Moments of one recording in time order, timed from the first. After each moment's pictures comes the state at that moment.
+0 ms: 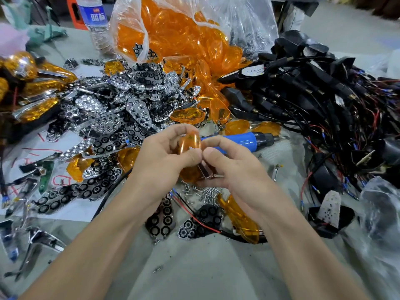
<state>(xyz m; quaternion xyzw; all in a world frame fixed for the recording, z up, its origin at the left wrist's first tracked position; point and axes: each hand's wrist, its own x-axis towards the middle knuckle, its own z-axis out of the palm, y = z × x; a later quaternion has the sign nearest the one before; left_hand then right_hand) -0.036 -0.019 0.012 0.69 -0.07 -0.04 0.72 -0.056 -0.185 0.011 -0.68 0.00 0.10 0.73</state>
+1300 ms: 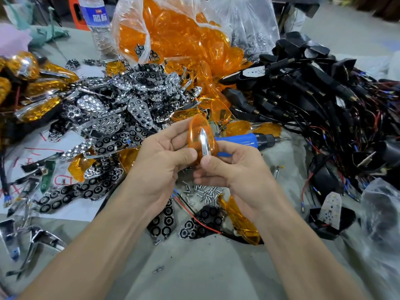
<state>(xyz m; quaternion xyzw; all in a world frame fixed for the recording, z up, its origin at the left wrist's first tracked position) -0.037 -0.022 0.013 0.56 -0.08 -0.08 0.82 -0.062 -0.182 0.013 -0.62 0.01 0.07 0.78</state>
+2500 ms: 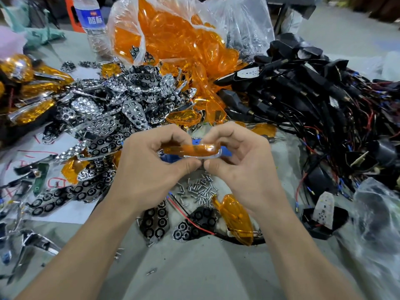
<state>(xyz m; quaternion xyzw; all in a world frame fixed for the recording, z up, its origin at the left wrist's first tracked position) -0.038 -0.008 0.015 0.79 -0.22 0.15 0.55 -0.059 -0.196 0.022 -0.74 -0.16 -0.10 0.65</state>
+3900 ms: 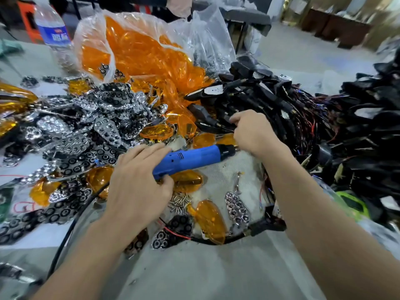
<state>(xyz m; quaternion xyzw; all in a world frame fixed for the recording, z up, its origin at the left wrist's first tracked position) -0.041 -0.029 0.003 0.93 -0.16 0.17 0.28 0.032 -0.293 0.053 -0.97 0.12 -0.07 0.18</state>
